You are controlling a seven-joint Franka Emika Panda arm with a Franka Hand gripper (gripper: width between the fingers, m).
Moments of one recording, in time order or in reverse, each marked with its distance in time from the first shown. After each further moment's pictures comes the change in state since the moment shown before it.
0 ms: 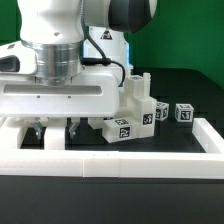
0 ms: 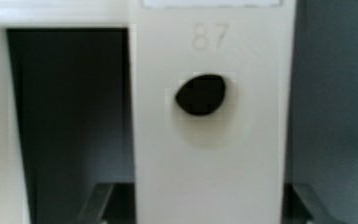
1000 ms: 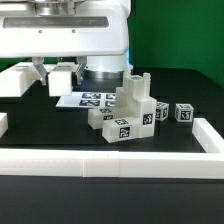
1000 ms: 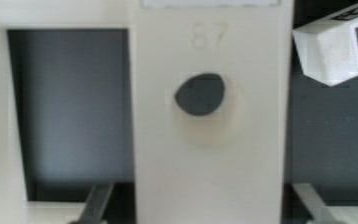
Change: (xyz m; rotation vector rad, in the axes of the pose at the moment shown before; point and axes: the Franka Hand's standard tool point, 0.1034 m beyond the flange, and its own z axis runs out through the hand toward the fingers) arm -0.002 -0.007 -0.088 0.048 0.052 0.030
